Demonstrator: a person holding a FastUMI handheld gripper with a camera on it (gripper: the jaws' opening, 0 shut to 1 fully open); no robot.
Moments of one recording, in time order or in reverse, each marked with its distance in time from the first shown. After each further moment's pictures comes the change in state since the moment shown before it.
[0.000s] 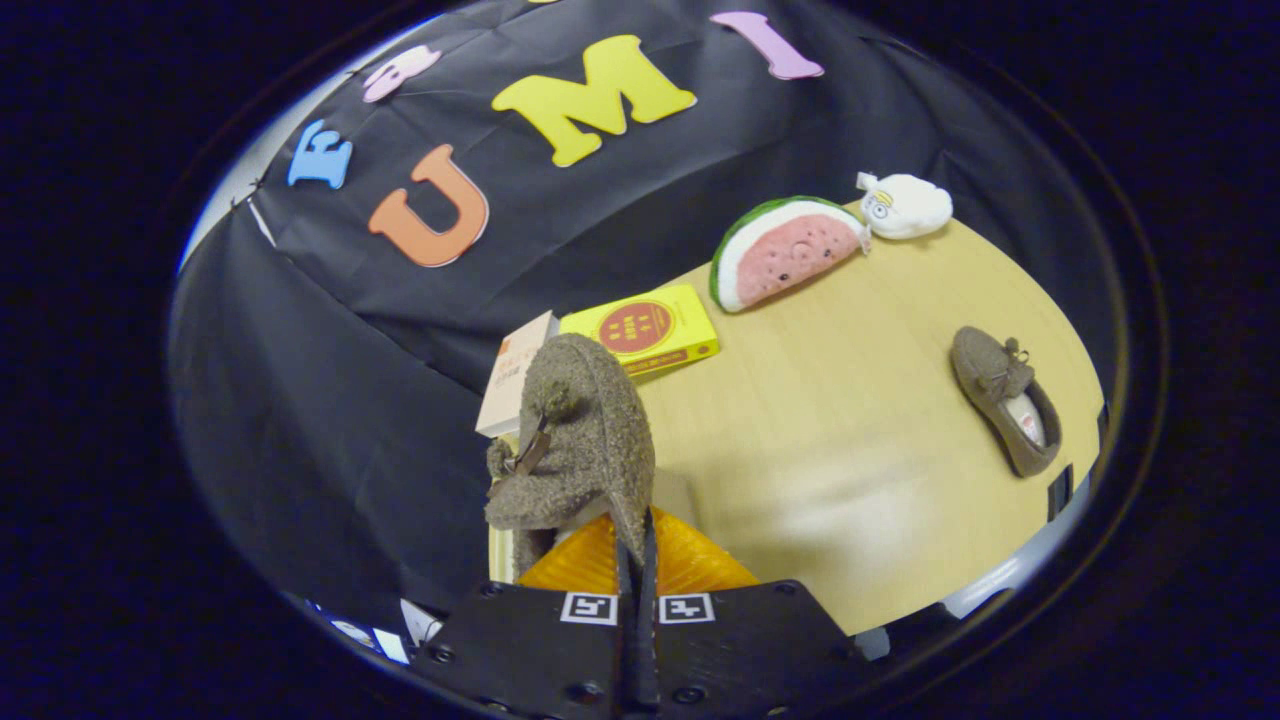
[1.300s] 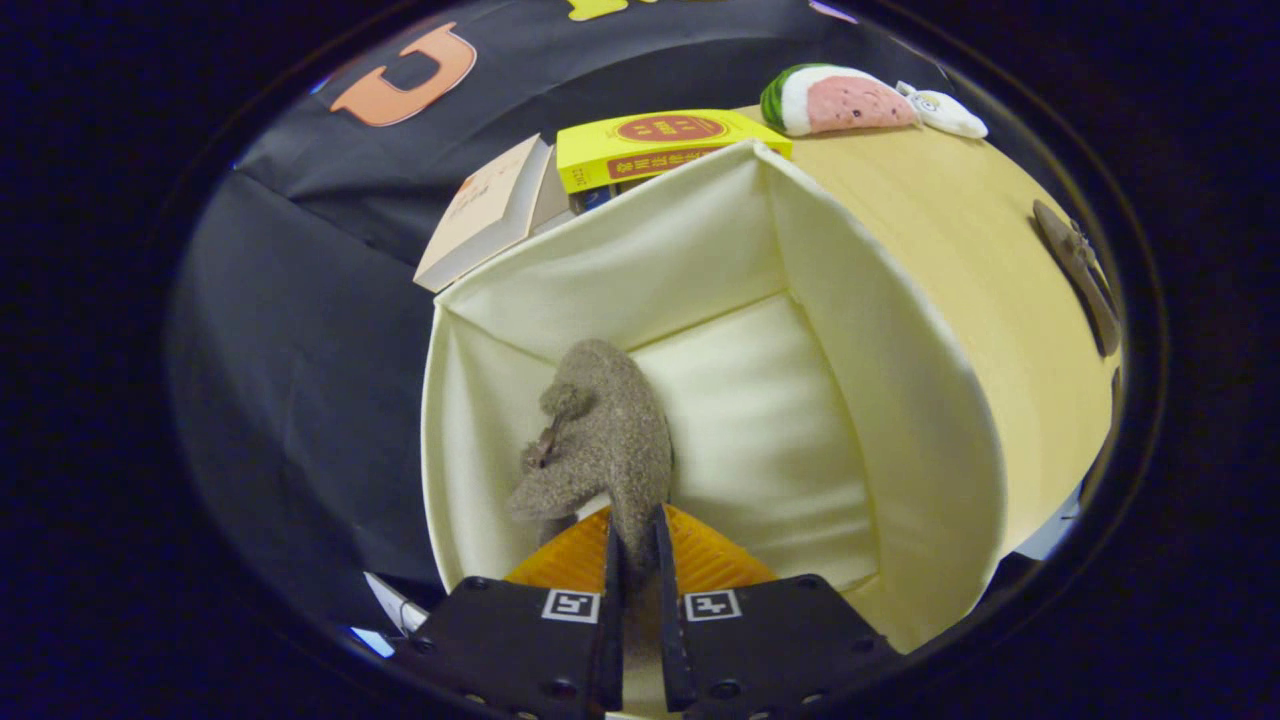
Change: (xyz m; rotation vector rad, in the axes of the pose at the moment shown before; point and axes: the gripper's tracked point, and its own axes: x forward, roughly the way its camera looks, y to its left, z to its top) arm 0.175 0.060 -0.176 0.016 0.281 -0.150
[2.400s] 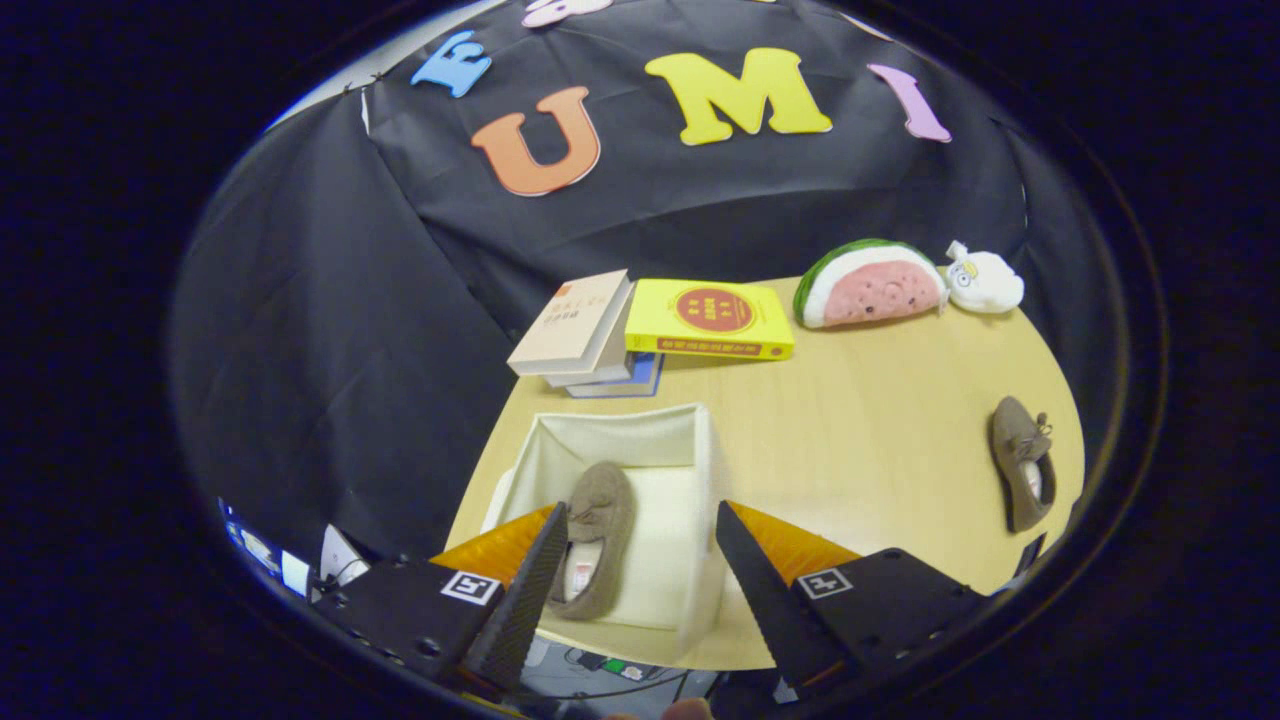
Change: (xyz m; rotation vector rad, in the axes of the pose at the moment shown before) arm -0.193 -0.070 0.085 -0.317 -0.356 0.087
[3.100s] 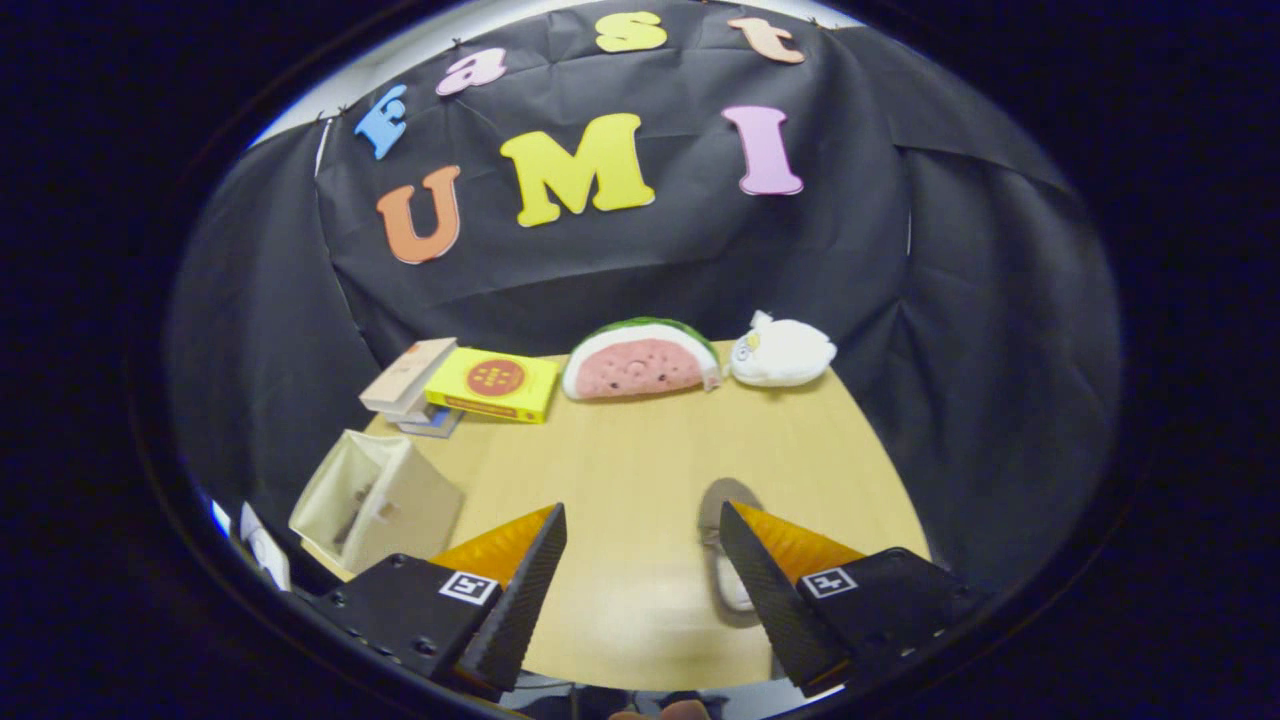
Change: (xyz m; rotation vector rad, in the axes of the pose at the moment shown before) arm -0.120 -0.349 0.034 -0.088 -0.170 -0.251
